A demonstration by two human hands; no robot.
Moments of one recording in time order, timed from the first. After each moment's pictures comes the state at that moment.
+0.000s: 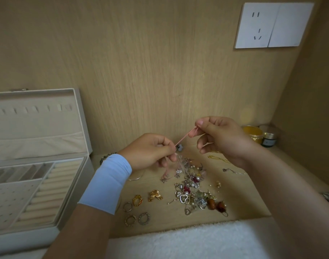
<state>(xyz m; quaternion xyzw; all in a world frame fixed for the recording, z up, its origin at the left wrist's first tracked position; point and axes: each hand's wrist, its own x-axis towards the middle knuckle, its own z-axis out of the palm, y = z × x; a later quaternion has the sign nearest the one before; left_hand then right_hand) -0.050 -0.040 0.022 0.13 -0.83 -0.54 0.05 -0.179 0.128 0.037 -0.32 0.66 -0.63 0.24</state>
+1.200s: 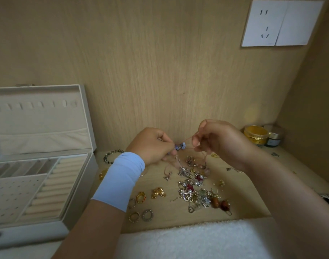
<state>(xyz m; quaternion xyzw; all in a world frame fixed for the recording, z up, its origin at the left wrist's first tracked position) -0.056 -0.035 0.017 0.25 -0.83 -0.47 0.14 -0.171 0.123 0.033 -0.36 0.64 -0.62 0.28</state>
